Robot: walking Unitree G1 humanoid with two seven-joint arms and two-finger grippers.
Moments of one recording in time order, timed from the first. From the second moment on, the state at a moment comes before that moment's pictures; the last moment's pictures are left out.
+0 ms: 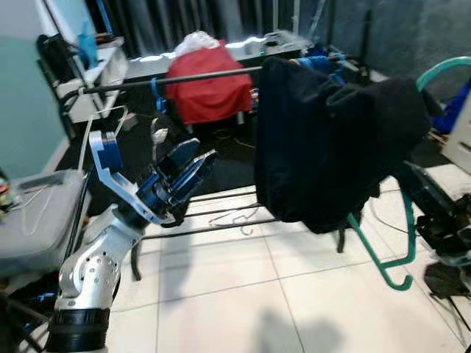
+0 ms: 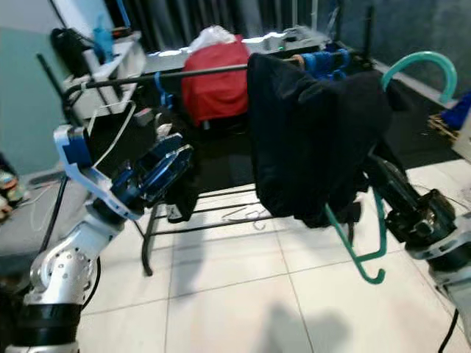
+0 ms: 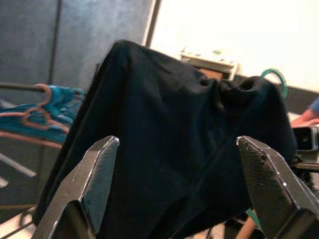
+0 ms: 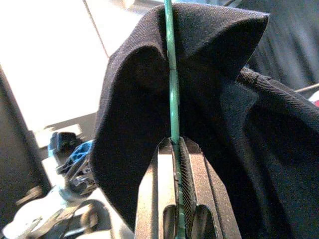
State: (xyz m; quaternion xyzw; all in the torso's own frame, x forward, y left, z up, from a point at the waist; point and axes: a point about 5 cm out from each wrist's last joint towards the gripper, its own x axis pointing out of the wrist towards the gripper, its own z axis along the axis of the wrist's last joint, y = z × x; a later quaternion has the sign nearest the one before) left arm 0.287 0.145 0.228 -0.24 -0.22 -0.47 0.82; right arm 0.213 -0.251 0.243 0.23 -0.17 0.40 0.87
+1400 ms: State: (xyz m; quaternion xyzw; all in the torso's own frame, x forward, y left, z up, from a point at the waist) left arm 0.281 0.130 0.196 -0.24 -0.16 -0.26 0.92; right arm 0.237 -0.199 0.240 0.27 -0.12 0.57 0.77
